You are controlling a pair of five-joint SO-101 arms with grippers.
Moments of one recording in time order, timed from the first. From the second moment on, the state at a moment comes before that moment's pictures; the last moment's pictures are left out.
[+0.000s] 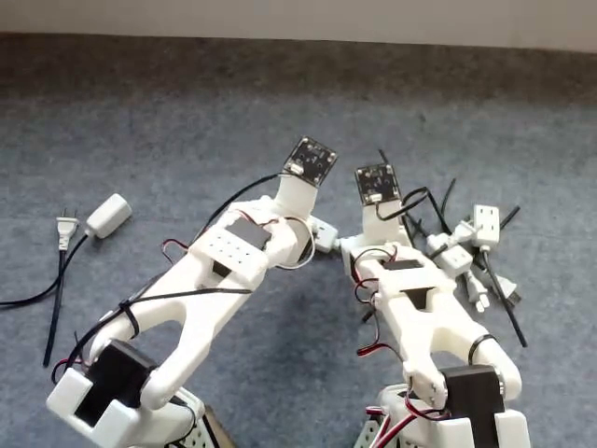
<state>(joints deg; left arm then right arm) 24.4 -7.5 38.9 33.0 1.0 -10.8 -13.3 62.1 10.3 7.3</state>
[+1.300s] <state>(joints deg) 23.1 25.5 -1.6 62.2 8.7 -10.5 -13.3 61.8 10.2 7.3</state>
